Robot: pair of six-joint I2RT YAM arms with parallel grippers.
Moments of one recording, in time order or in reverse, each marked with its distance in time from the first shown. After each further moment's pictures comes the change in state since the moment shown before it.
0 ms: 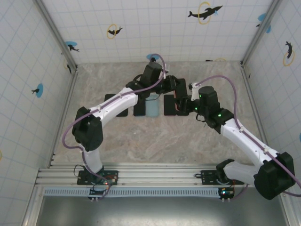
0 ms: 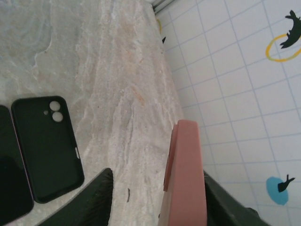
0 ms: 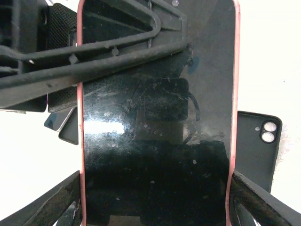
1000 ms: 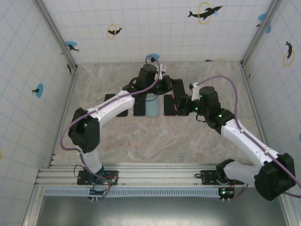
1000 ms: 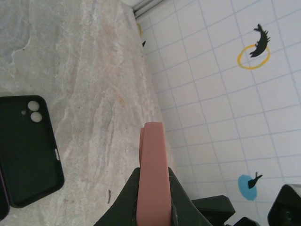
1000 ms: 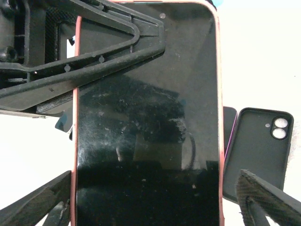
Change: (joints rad) left arm 0.031 -0.051 -0.129 0.191 0.084 -0.103; right arm 0.000 -0.017 -0.008 0.014 -0.031 0.045
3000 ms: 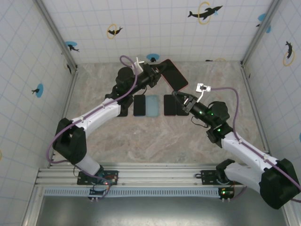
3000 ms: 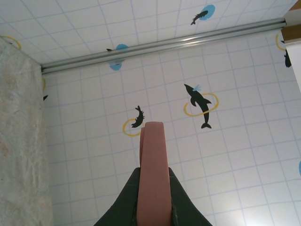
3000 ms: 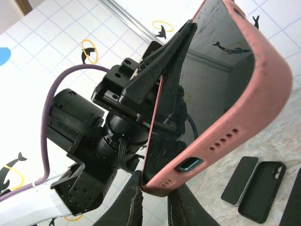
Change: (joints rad) left arm 0.083 -0.211 -0.263 0.562 -0.038 -0.529; right arm 0.044 -0.099 -0.282 0.877 -0.220 0.592
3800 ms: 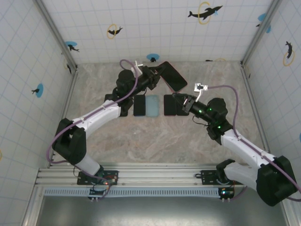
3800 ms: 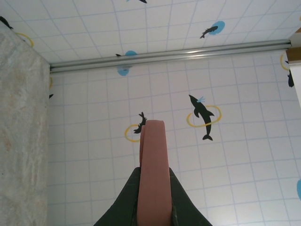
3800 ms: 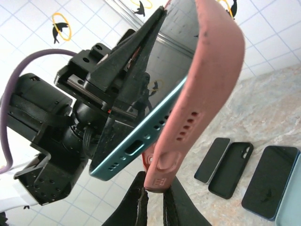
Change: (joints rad) left arm -0.006 -0.010 -0.047 0.010 -0.047 -0.067; right arm -0.066 0.055 0.014 -0.099 -0.094 -0.084
